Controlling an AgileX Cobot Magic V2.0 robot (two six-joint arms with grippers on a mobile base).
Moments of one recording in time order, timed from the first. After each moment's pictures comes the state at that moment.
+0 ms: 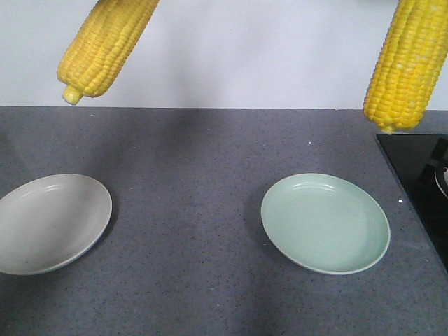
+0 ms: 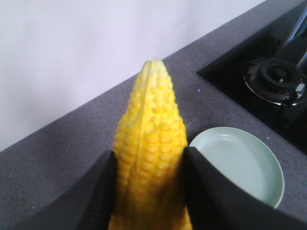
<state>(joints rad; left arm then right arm) -0.36 1.68 -2.26 -0.34 1.28 0.19 -0.20 1.22 -1.64 0.91 1.13 -0.66</state>
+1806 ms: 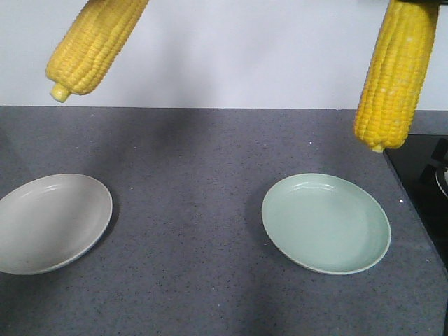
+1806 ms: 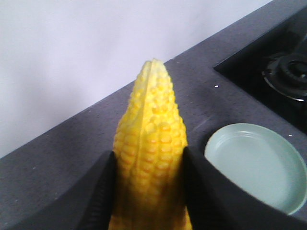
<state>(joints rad) -0.36 1.68 -2.26 -0.24 1.28 0.19 -0.20 1.35 -1.64 0.91 1.20 -0.66</state>
